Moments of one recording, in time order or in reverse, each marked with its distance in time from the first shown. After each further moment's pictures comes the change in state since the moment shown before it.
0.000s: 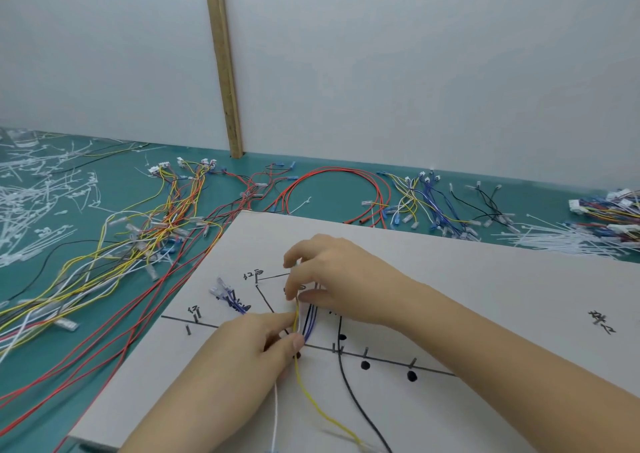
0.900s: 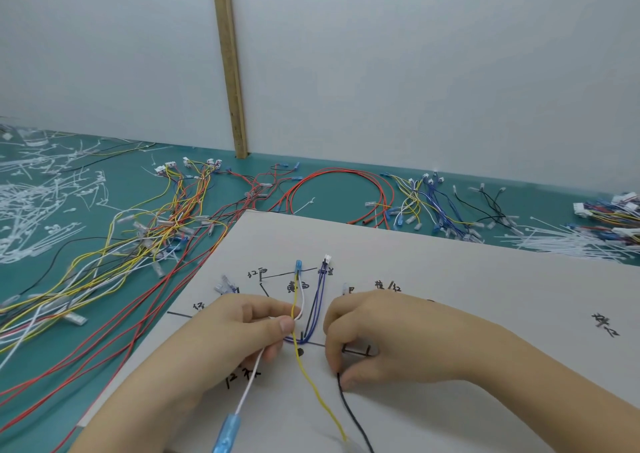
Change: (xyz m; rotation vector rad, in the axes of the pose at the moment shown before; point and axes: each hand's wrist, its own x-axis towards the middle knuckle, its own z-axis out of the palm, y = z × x) left_hand 0.007 0.004 -0.020 -0.581 -0.120 -0.254; right_hand -0.057 -0.017 -0.015 0.183 -0.297 0.003
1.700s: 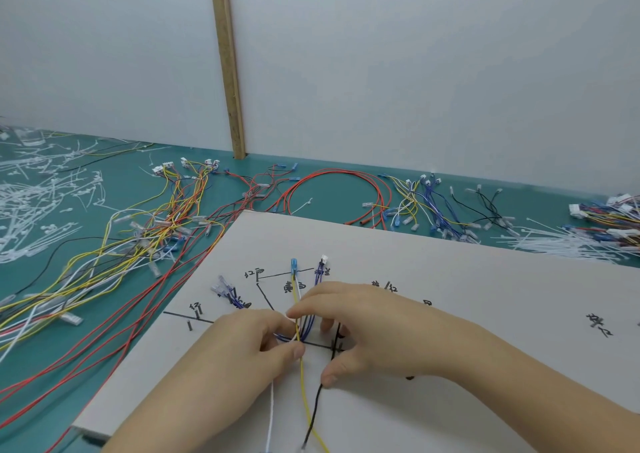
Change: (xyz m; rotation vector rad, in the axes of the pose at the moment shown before) left_hand -0.007 -0.007 0.011 0.592 0.058 0.152; right_hand 0.013 -0.003 0.004 0.057 0.064 0.054
